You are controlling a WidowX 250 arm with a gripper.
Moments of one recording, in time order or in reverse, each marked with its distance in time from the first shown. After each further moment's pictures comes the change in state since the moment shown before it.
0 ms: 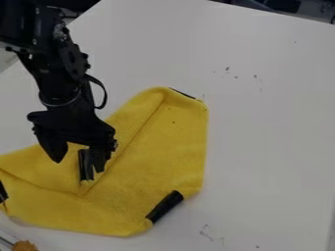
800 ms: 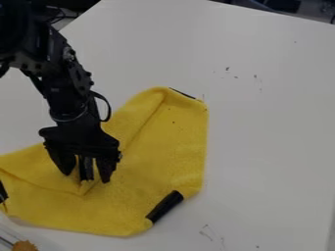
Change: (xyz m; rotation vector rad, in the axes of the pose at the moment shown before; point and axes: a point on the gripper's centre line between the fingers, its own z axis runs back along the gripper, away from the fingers) arm 0.004 -0.001 -0.034 -0.052 0.042 -0.002
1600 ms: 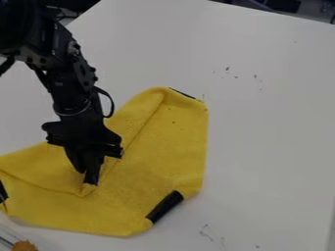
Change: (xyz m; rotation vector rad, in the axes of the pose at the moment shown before) arm 0.004 -0.001 0.002 0.010 0.013 -0.020
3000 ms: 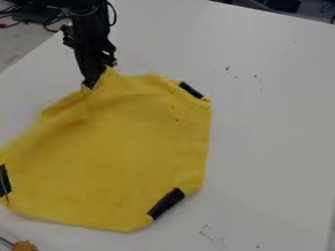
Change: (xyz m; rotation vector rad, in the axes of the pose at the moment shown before) arm 0.145 0.066 0.030 0.083 -0.007 -0.312
